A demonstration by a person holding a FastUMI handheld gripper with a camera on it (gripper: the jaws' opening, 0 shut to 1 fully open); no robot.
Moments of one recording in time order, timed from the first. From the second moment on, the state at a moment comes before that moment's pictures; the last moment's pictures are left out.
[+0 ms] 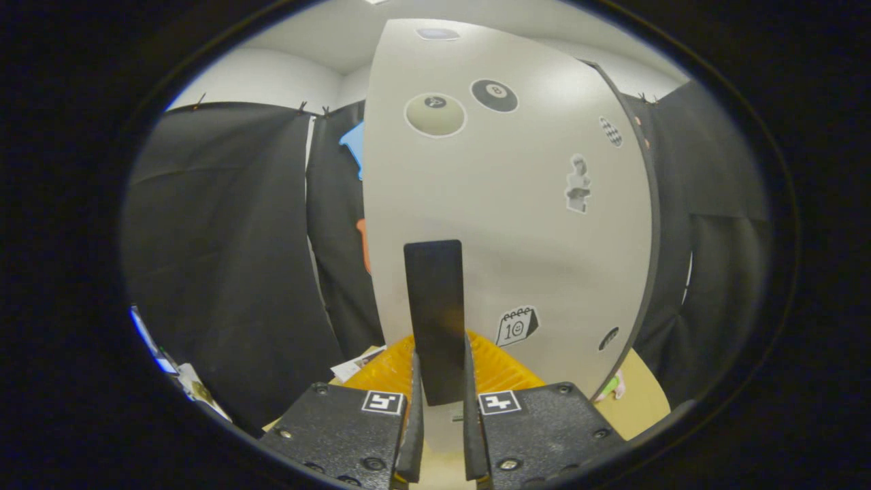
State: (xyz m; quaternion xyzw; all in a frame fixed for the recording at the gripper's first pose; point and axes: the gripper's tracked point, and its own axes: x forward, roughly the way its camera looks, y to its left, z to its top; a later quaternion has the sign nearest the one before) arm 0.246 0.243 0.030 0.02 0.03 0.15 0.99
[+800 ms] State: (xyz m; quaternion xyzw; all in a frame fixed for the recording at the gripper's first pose) arm 0.193 0.151 0.026 0.01 0.02 0.08 1.00
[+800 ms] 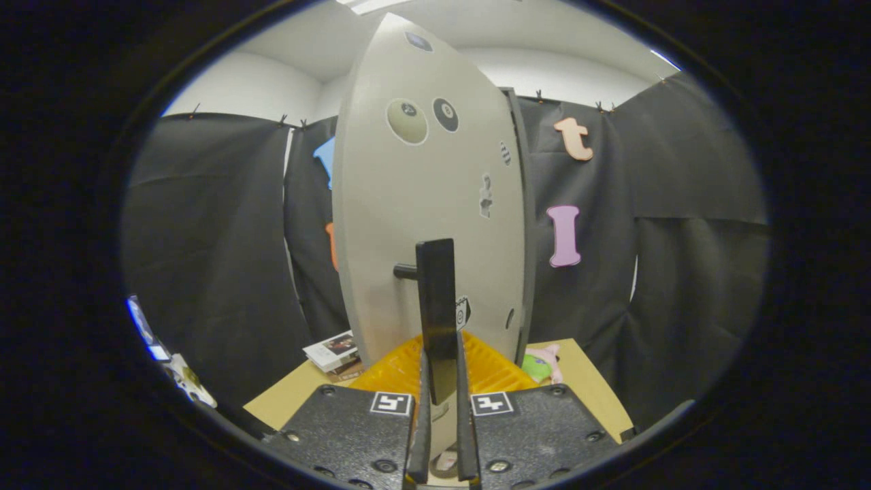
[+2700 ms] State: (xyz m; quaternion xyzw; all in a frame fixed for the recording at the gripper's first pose) arm 0.100 0.101 -0.077 0.04 0.09 0.05 0.99
